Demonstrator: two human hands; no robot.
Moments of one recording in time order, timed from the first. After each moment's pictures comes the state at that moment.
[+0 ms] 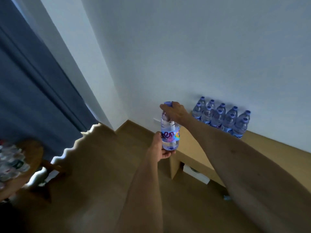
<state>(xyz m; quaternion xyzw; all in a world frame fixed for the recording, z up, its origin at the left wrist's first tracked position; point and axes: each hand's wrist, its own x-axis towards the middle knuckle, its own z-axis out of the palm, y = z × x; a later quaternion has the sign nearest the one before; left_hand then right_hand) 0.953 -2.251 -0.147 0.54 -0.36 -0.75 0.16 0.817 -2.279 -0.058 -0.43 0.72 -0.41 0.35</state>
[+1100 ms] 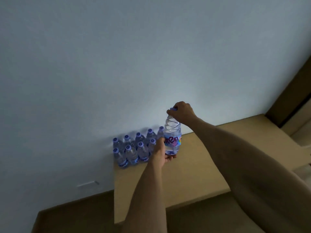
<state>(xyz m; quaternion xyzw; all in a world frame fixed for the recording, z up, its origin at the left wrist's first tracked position) 0.575 -2.260 -0.150 0.39 -0.55 -0.73 -0.13 0.452 -2.178 -0.054 -0.11 0.92 -0.37 0.09</state>
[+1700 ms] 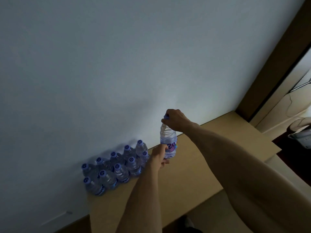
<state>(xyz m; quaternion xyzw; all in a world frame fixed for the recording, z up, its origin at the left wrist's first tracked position) 0.470 -2.239 -0.181 0.31 -0.67 -0.63 -0.25 0.373 -2.144 -0.081 -0.11 0.95 -0.26 0.10</state>
